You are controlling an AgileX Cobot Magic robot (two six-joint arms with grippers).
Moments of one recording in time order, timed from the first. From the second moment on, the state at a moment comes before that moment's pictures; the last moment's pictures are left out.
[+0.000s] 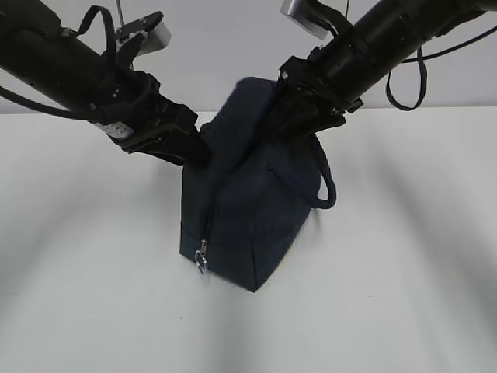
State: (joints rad) left arm -0.35 1.76 -1.31 -0.71 0.85 0.63; right arm 0.22 1.97 -1.68 0.81 1.22 -0.61
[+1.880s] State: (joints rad) left arm -0.35 1.25 -0.67 -1.31 0.46 1.27; right arm 0.22 1.22 -0.65 1.44 0.70 -1.46
